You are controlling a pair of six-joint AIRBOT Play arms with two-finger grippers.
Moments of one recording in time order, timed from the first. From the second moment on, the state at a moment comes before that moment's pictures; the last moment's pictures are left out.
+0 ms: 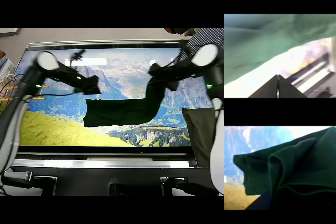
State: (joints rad) left arm -0.31 -1.61 1.84 1.01 -1.43 -1.74; right arm 0.17 -1.44 1.70 -1.20 1.33 2.03
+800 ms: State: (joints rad) left arm 0.06 -1.36 1.84 1.16 -1.66 -1.73; right arm 0.59 -1.68 1.69 -1.21 0.93 2.34
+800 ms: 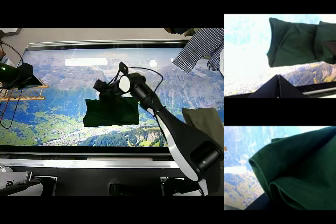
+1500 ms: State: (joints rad) left arm 0.07 -1.36 1.84 1.16 -1.65 -1.73; right arm 0.63 -1.73 1.69 -1.04 0.91 2.20
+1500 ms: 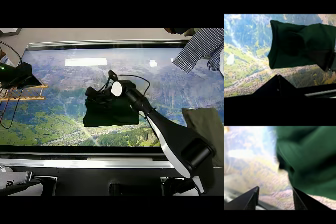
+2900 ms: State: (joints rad) left arm 0.07 -1.36 1.84 1.16 -1.65 -1.75; right arm -0.06 -1.82 1.42 -0.79 1.25 1.47
